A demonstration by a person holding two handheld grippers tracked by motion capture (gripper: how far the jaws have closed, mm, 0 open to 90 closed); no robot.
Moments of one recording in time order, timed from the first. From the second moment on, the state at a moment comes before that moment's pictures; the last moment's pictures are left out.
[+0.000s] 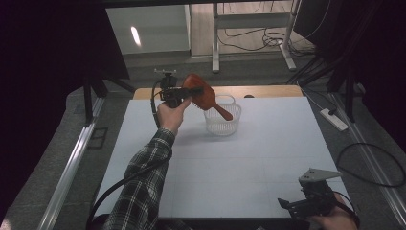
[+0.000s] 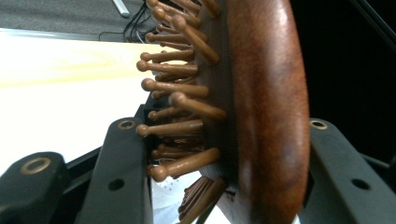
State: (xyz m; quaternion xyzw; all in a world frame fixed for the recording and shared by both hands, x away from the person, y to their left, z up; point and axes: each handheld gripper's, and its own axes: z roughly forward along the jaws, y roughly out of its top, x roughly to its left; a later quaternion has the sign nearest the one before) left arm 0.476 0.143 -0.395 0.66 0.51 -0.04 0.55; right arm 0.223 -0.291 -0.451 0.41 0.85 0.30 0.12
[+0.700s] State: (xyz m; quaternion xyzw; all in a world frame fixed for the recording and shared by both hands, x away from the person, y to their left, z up) left arm 0.483 0.111 -0.415 0.67 0.52 -0.03 0.53; right arm 0.223 -0.291 -0.451 0.40 0.85 0.30 0.12
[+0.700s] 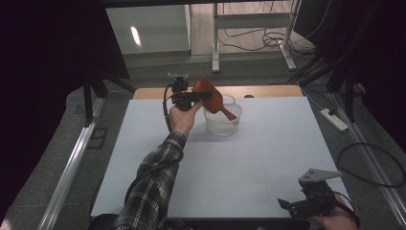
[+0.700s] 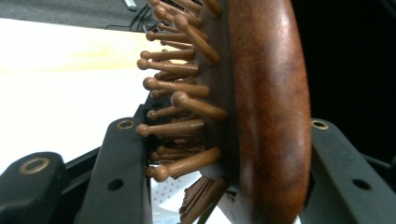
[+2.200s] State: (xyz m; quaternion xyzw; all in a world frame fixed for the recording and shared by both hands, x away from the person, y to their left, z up) left arm 0.480 0.119 -0.448 0.65 0.56 -0.04 0.52; right arm 0.222 -0.289 -0.451 0.40 0.86 0.30 0.12
